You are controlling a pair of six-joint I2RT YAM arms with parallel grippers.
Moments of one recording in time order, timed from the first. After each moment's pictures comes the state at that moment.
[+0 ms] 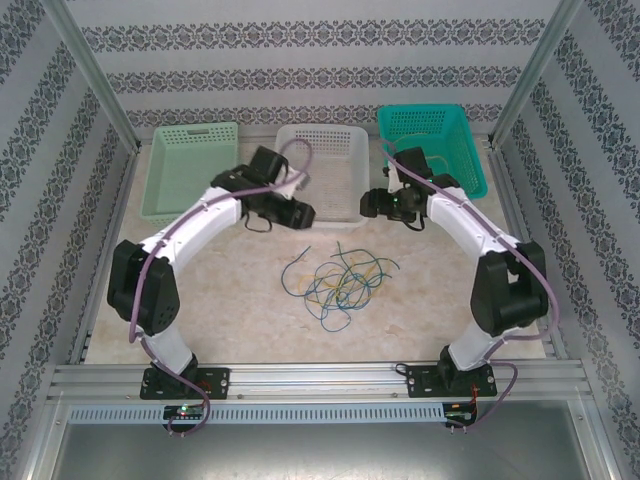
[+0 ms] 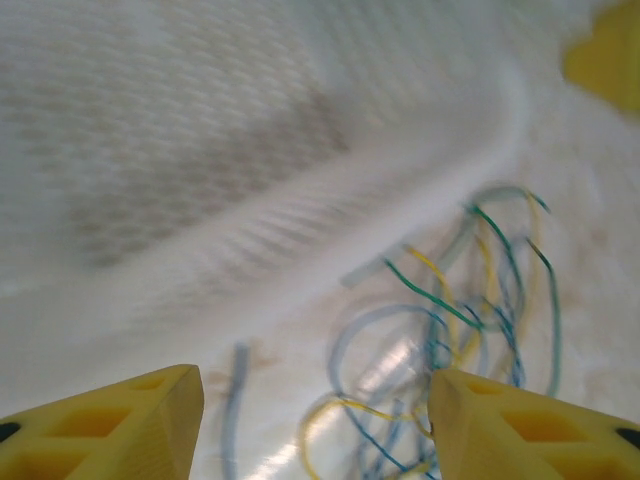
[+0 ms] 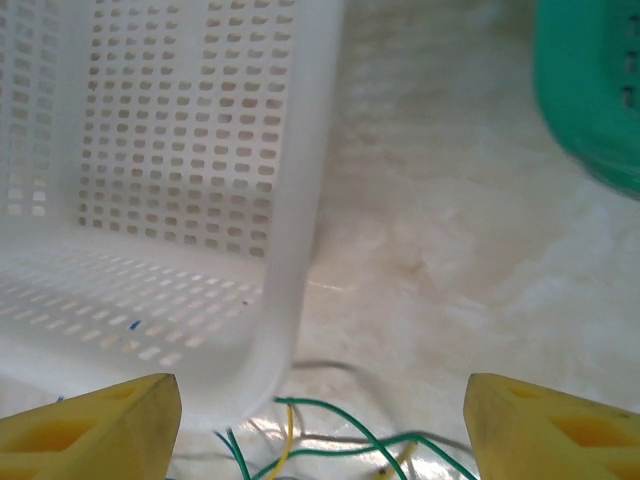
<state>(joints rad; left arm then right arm) -0.49 1.73 1.46 -0.76 0.38 -0.09 0.26 1.63 1.29 -0.70 -0.24 0.34</state>
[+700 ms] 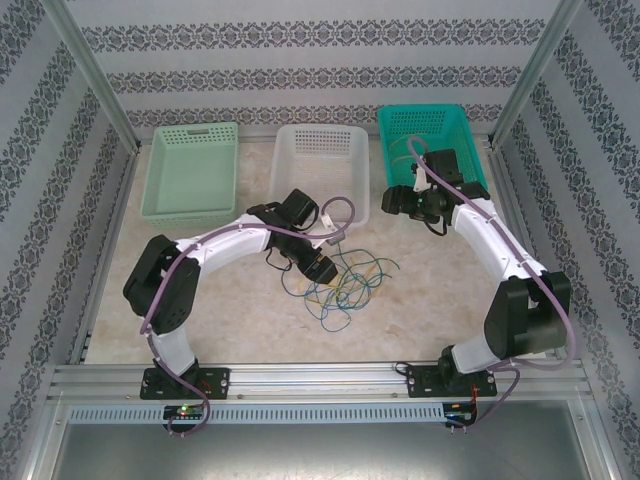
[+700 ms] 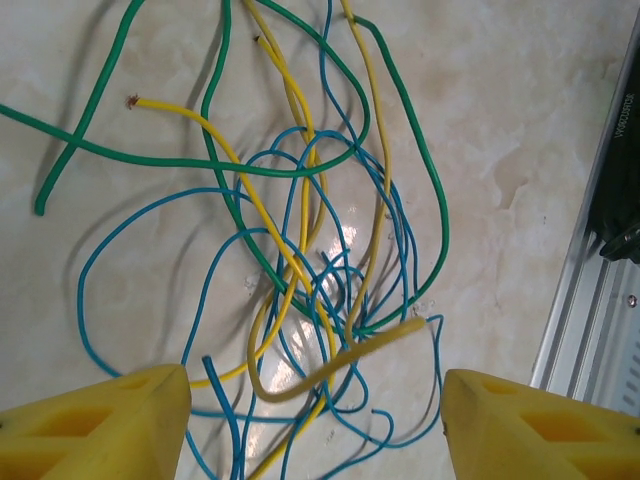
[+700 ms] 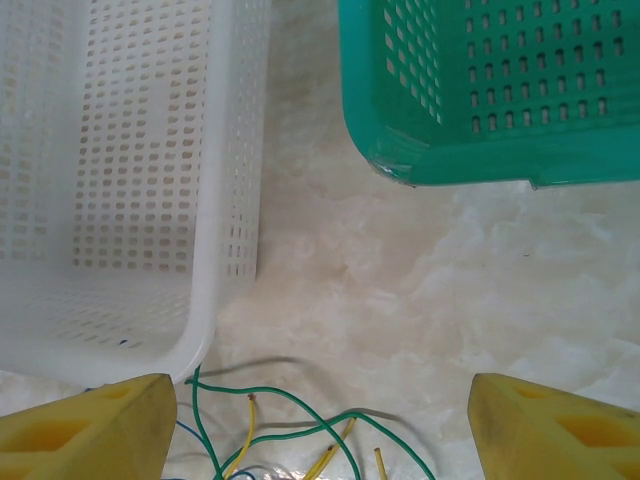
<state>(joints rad) -0.64 1.80 1.28 -0.65 0.59 0.16 0.15 1.49 1.22 -0.69 -0.23 0.34</state>
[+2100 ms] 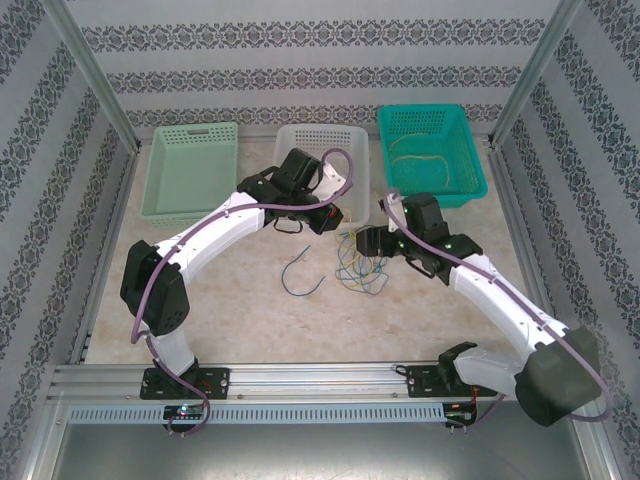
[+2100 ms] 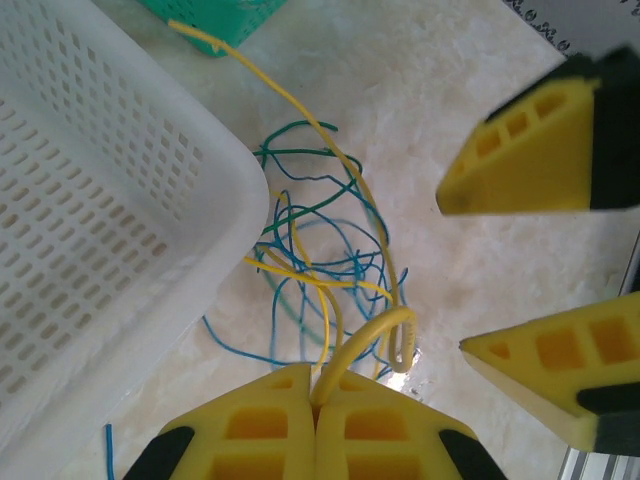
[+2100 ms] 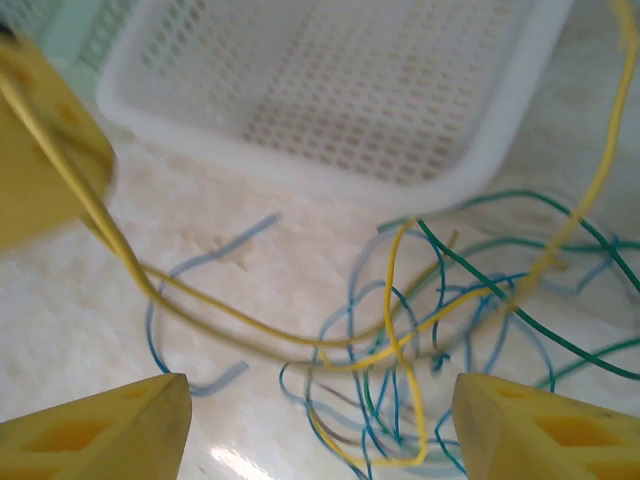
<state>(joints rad) -0.63 1.77 1.59 -0.68 0.41 0.00 0.41 1.14 0.83 -0.45 -0.27 0.30</state>
